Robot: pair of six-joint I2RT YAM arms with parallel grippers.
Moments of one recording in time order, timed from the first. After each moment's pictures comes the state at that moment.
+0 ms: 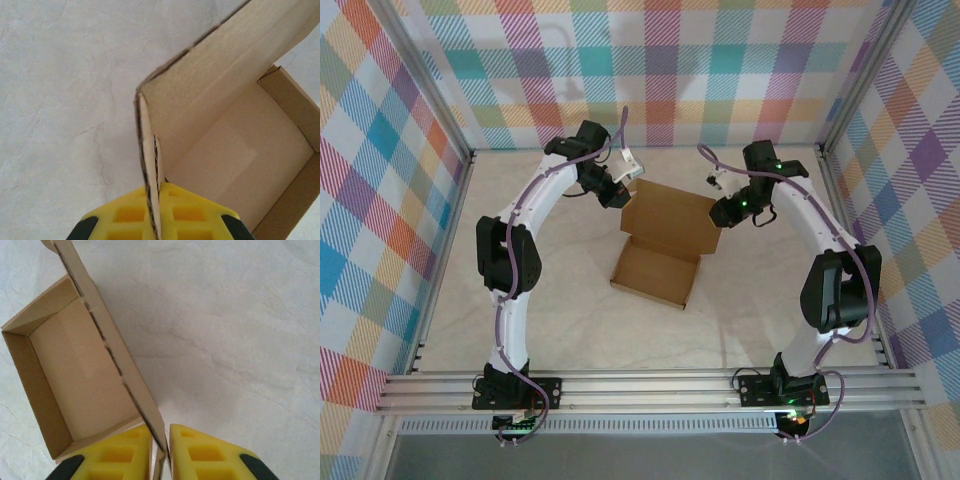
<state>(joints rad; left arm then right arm) -0.35 2.13 2.08 -1.12 0.49 0.58 0.20 1.72 1.54 -1.03 -0.44 -0.42</state>
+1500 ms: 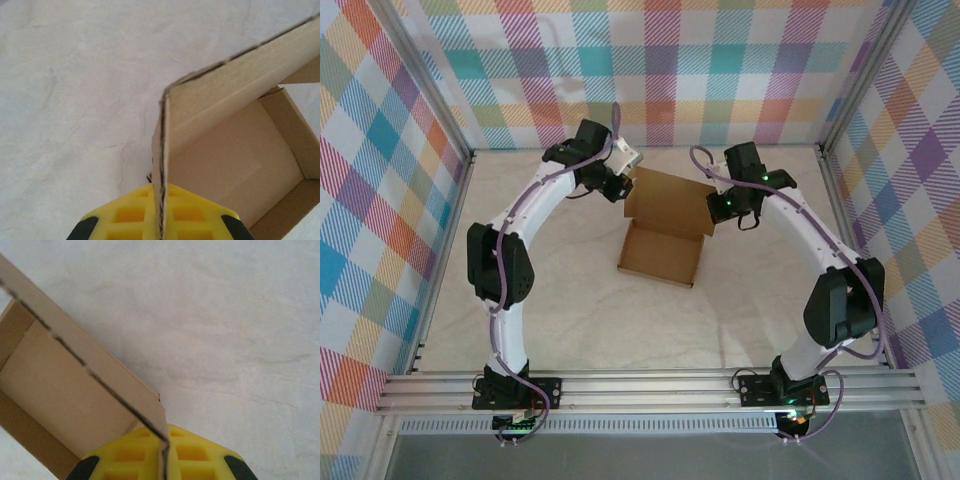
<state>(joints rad) -0.41 2.00 1.90 -0.85 0.33 0.28 0.35 1.62 1.45 -0.83 -0.06 -0.03</state>
